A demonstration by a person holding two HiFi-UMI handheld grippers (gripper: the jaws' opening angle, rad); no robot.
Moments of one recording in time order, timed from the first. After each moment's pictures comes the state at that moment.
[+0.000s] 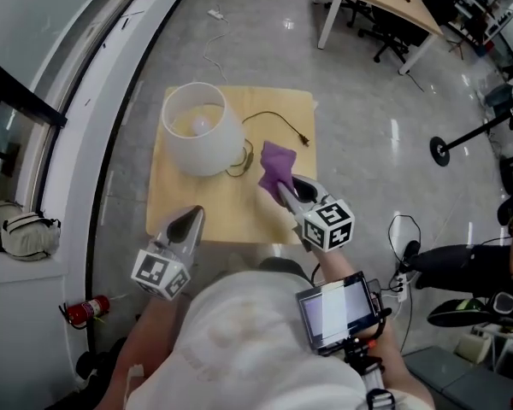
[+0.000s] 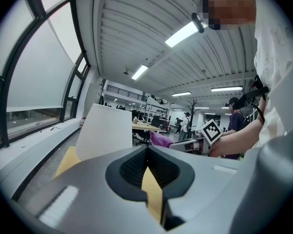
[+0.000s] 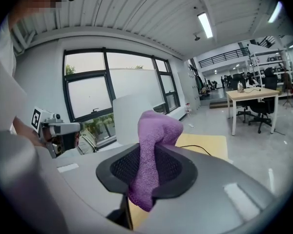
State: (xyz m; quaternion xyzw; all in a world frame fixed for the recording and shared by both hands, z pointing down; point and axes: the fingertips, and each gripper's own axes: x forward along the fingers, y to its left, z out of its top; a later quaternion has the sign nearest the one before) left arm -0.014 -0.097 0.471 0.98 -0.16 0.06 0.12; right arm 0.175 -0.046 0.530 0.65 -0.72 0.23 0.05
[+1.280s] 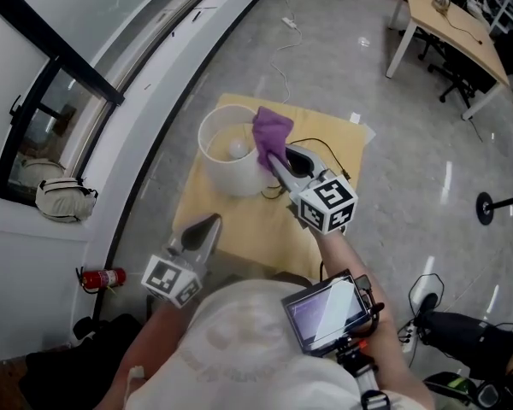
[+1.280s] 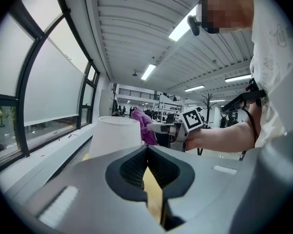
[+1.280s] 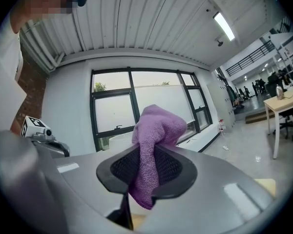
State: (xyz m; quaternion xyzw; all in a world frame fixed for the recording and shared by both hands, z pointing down) left arm 0.012 -0.121 0.429 0.96 -0.27 0.09 0.09; right arm 0.166 -0.201 0.437 0.52 -0.84 0.13 -0.04
